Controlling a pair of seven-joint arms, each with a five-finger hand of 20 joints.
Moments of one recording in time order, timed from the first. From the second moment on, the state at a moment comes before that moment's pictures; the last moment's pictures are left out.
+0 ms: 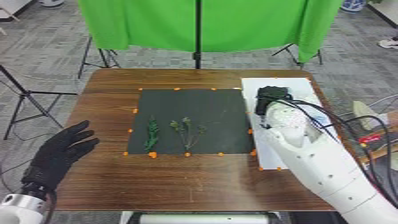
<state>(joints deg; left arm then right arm) 136.9 -57.8 -111.0 -121.3 40.6 -0.7 3.7 -66.6 -60.0 55.9 -87.8 -142.9 -24.5 31.3</state>
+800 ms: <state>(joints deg) 137.0 -57.3 -111.1 -121.1 40.6 -1.1 3.2 -74.8 -55.3 55.9 -93.2 -143.0 -6.5 25.5</state>
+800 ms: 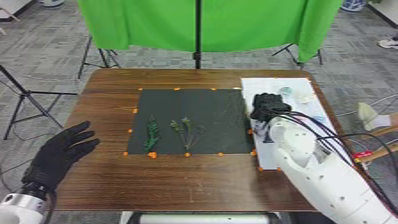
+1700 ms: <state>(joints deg) 137.9 -57.4 -111.5 -121.2 40.6 -1.2 3.3 -74.3 -55.2 59.5 -103.4 -137.8 -27.4 34.1</state>
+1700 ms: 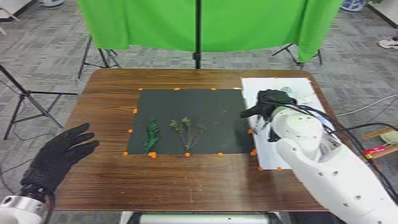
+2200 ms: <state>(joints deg) 138.2 -57.9 -111.4 -121.3 40.7 -1.2 3.5 -74.3 -55.6 55.9 -99.7 -142.2 -26.9 37.8</state>
